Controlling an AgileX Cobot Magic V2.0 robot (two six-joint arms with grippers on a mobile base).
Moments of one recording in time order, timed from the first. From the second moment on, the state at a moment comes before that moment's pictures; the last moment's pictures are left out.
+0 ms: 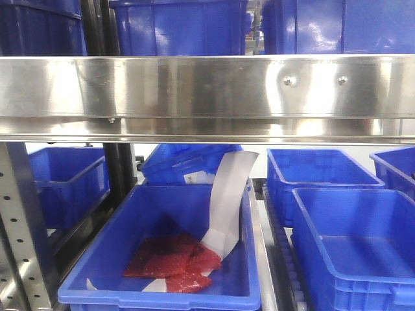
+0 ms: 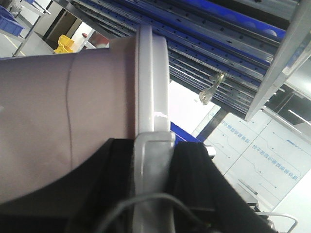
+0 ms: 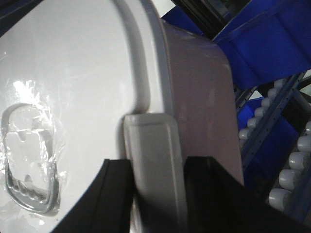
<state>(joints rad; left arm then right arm) 0.03 1.55 -1.59 -1.74 1.14 0.93 -0.21 1.46 -1.21 1.72 1.00 -0.96</state>
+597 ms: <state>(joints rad) 0.07 1.57 -1.60 -1.63 0.99 0.77 -0.11 1.53 -1.36 1.72 0.88 -0.79</state>
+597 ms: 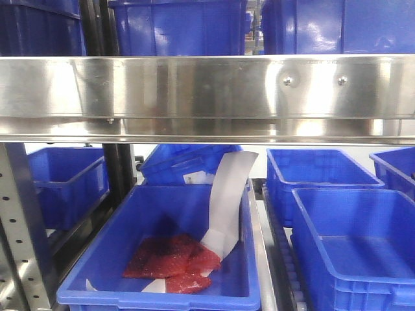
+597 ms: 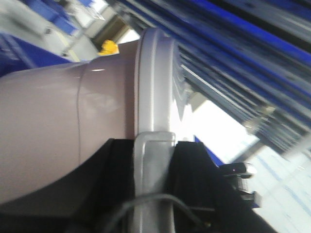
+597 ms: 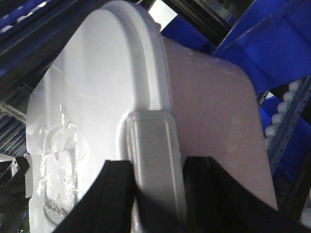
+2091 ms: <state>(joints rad) 0.07 1.74 -1.78 -0.97 0.94 0.82 -0.02 1.78 -1.66 1.16 0.74 -0.86</state>
